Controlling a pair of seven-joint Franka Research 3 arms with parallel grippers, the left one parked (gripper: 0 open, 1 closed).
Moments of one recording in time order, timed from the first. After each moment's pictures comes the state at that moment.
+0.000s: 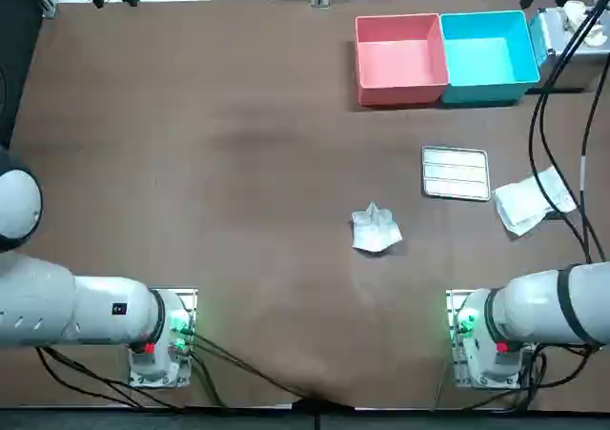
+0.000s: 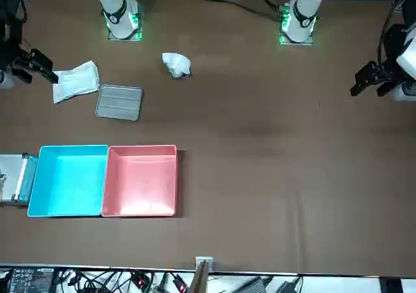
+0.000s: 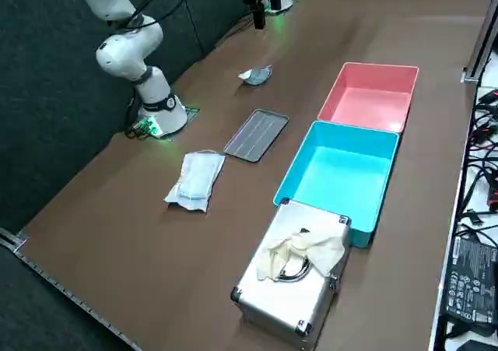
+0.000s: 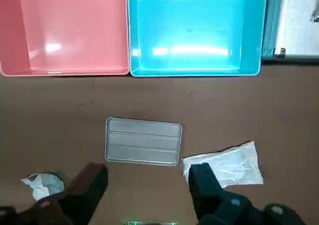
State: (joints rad) arm 0.02 -0.03 -0.03 -1.60 -0.01 1.52 -0.02
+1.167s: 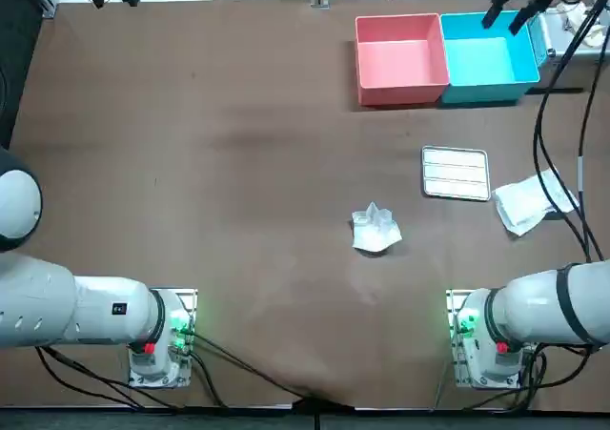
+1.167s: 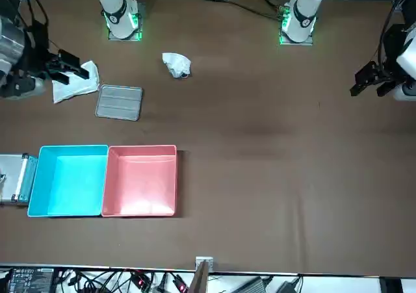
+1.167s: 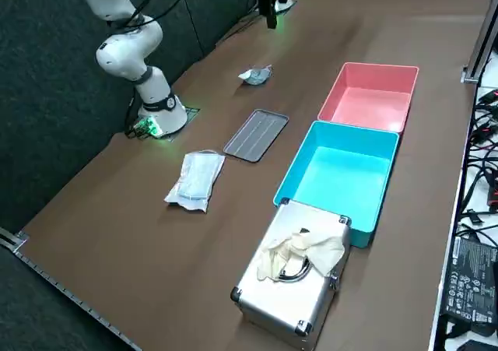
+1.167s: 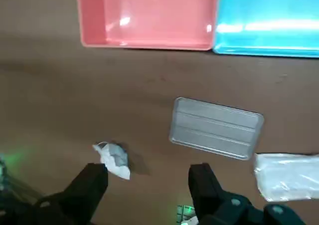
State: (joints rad) arm 0.03 -0.01 -0.03 -1.70 0.29 1.50 -0.09
